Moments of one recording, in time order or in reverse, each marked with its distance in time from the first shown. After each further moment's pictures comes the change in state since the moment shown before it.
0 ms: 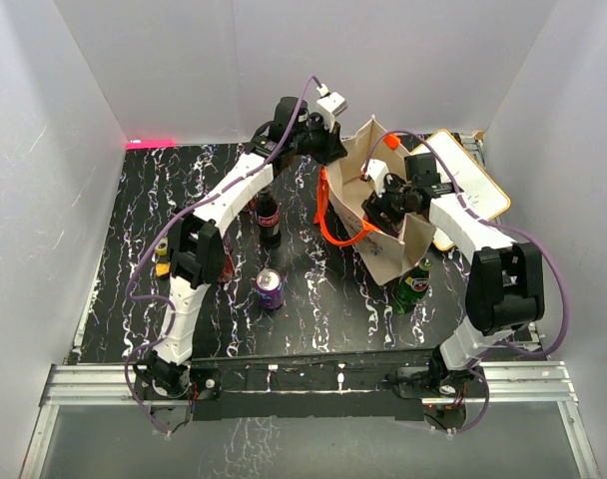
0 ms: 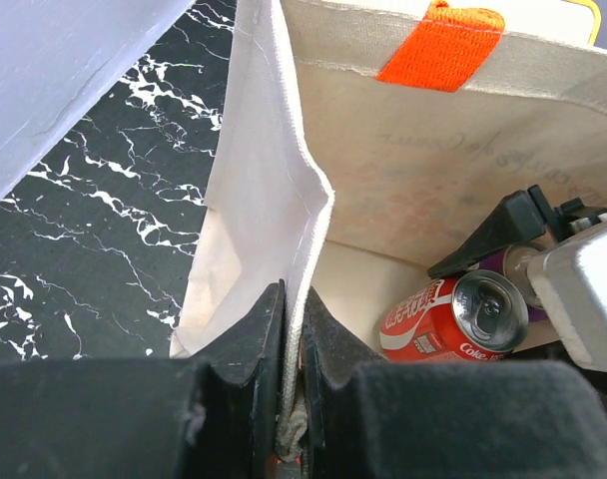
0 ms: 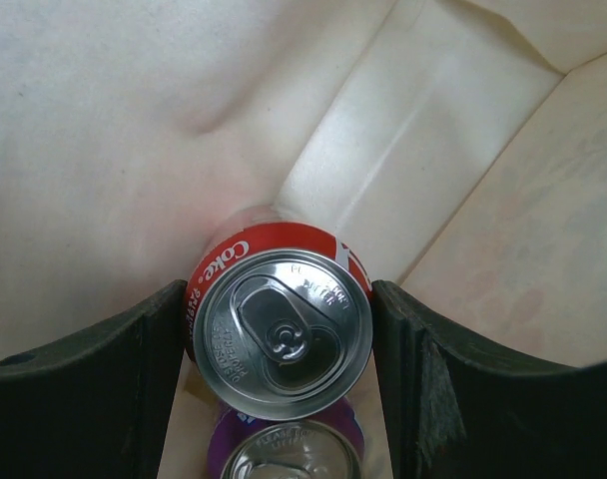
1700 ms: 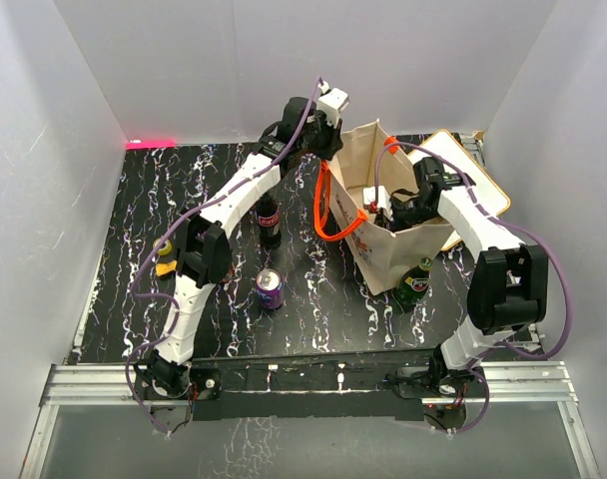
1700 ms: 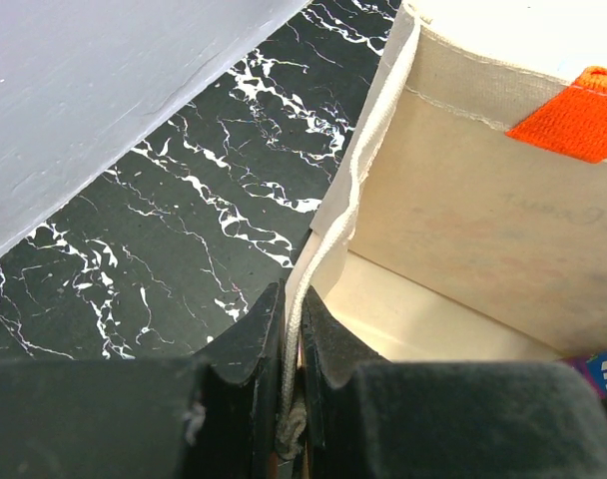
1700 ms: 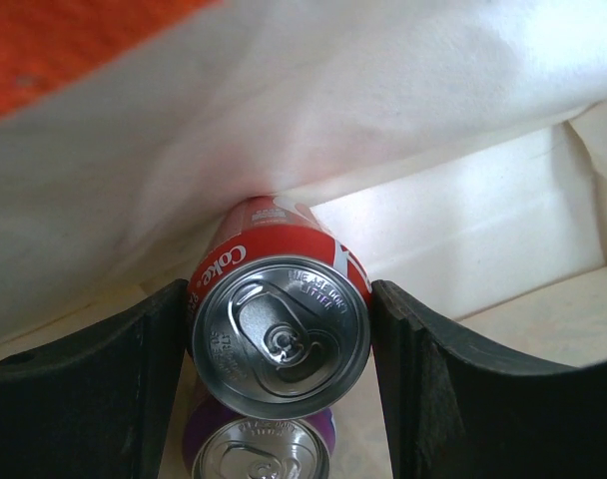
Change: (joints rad) left arm -0.027 0.048 0.080 -0.029 -0.289 -0.011; right arm -0.053 0.013 0.090 -0.501 -0.287 -0.692
